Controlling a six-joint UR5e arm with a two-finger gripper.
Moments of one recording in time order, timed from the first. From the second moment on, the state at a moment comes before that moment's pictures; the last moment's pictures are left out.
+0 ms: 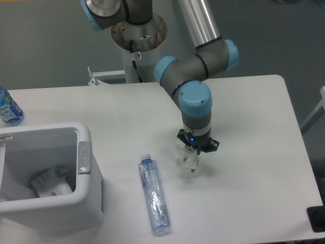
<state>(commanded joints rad) 2.54 -1.89 -1.76 -0.84 1.45 0.96</state>
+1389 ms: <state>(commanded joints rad) 2.12 -1.73 -1.50 -0.83 1.15 0.15</state>
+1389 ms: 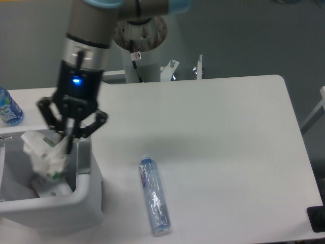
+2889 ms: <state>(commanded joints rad) 2.42 -2.24 -1.38 -0.81 1.34 0.13</state>
